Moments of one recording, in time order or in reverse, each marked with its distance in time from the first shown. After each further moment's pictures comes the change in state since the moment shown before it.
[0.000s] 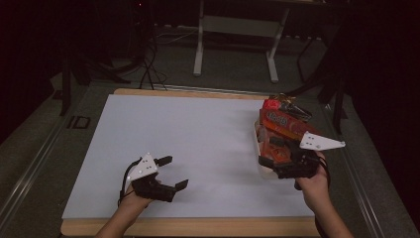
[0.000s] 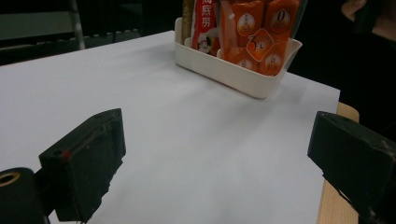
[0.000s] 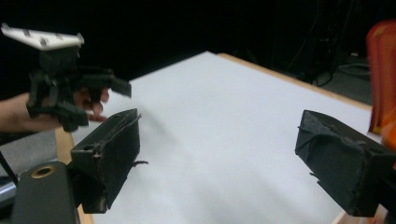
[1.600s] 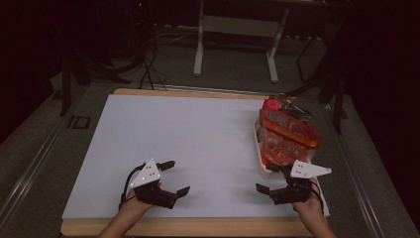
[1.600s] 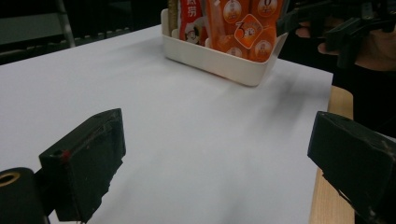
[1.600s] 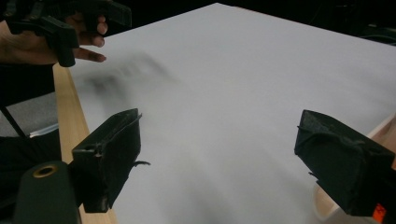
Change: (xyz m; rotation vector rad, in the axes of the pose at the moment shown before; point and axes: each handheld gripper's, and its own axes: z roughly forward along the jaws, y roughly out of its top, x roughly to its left) left arm -0.008 -0.009 0.002 0.015 -0.029 0.058; right arm 0.006 -0.079 0.001 0.093 0.022 -0.027
